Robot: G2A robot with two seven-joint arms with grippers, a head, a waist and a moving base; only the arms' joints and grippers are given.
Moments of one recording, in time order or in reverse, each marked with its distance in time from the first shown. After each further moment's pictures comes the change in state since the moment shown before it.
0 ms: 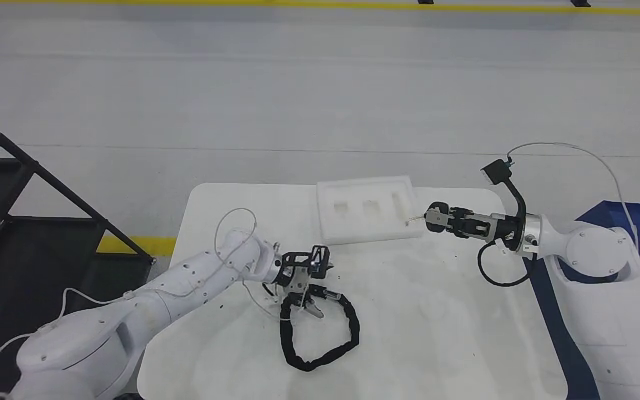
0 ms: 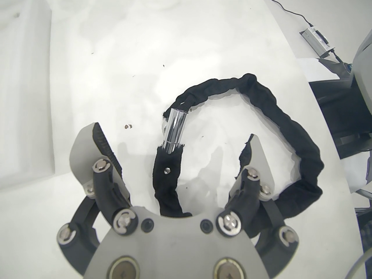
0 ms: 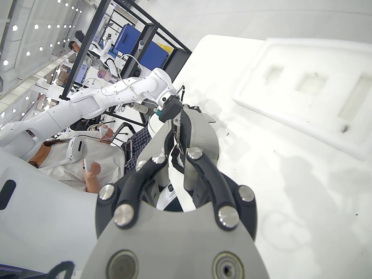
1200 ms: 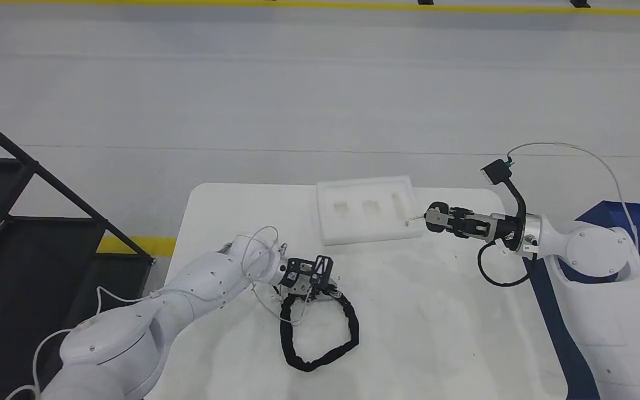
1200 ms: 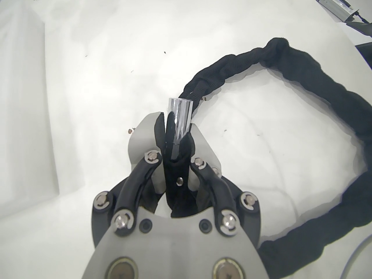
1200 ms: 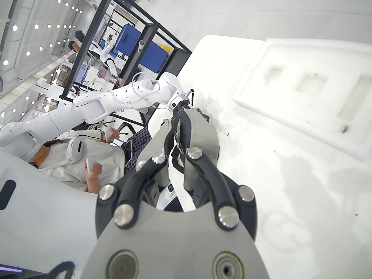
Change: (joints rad) left arm 0.011 -0.147 0.010 0.263 0.418 0.095 0.370; right arm 0.000 0.000 0.000 0.000 0.000 0.000 0.000
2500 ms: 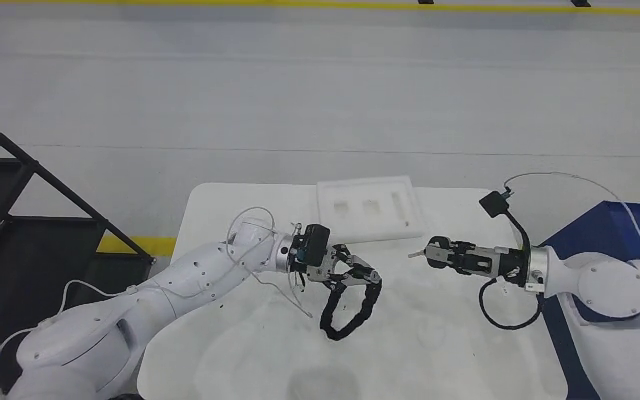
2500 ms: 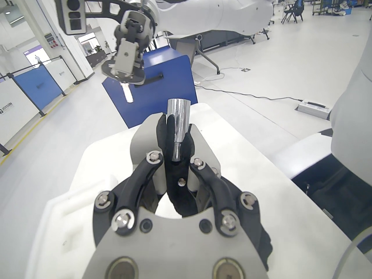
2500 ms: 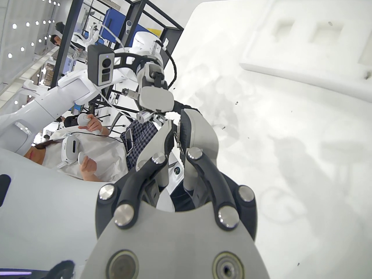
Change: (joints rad) left arm -0.052 0.128 -0.050 -0.399 -0.263 0.039 0.340; right arm -0.257 0.047 0.132 -0.348 -0.064 0.179 0.039
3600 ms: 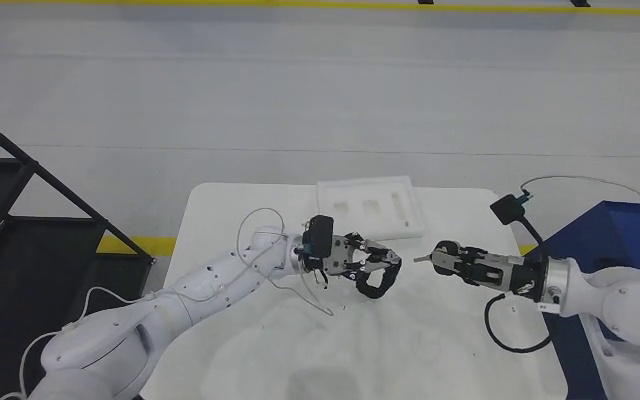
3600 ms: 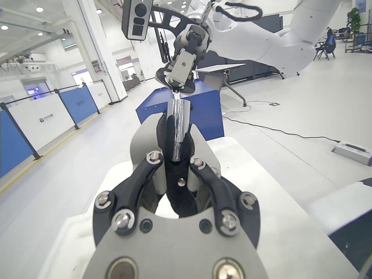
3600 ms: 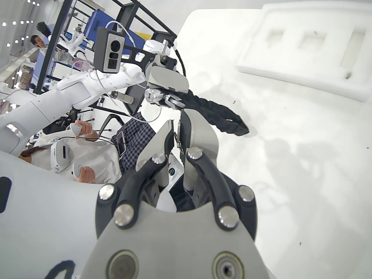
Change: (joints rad) left arm 0.069 -0.077 -0.045 0.012 -0.099 0.201 0.002; right arm -0.112 0.021 0.099 -0.251 -0.076 0.174 -0.049
